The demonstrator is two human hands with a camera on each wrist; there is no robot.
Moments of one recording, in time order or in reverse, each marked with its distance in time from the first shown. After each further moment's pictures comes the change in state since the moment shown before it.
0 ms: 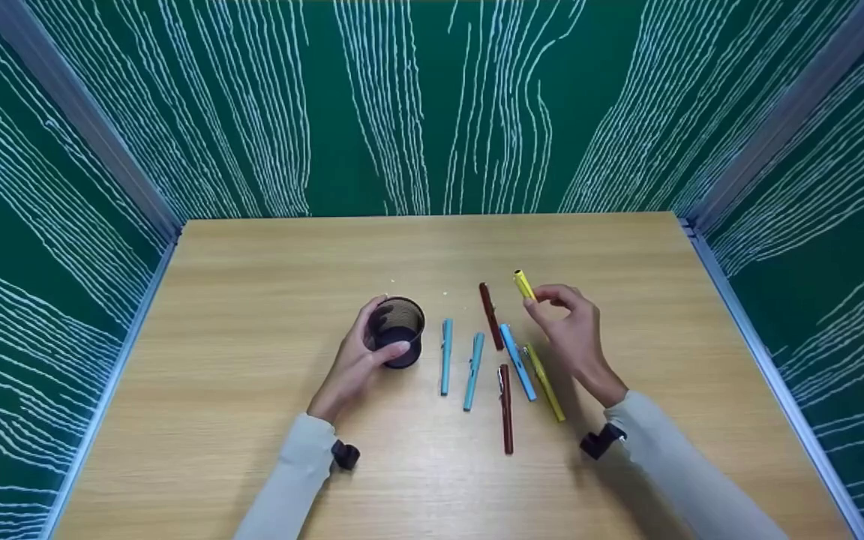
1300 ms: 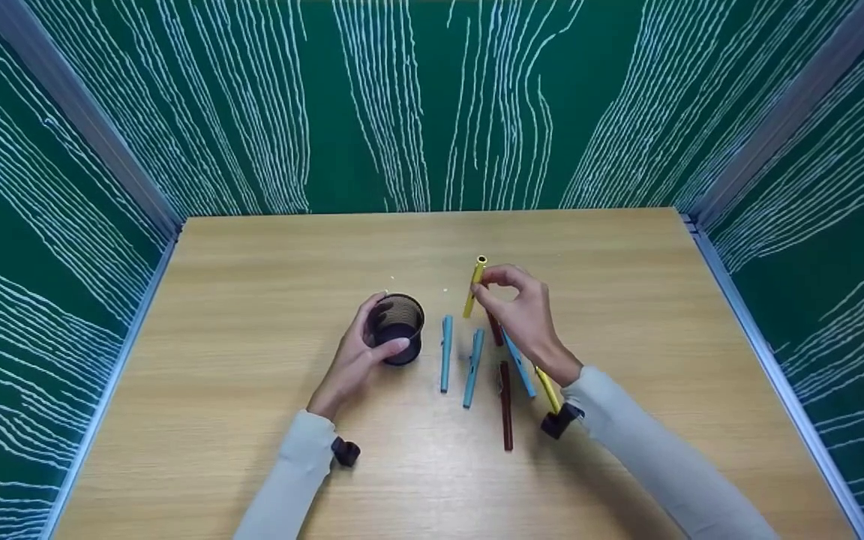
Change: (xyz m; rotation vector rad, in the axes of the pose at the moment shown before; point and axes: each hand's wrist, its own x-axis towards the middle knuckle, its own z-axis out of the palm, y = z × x) left_hand 0.000 0.000 0.000 -0.021 -0.012 0.032; right_hand 0.008 -0.052 0.051 0.079 -0.136 -0.086
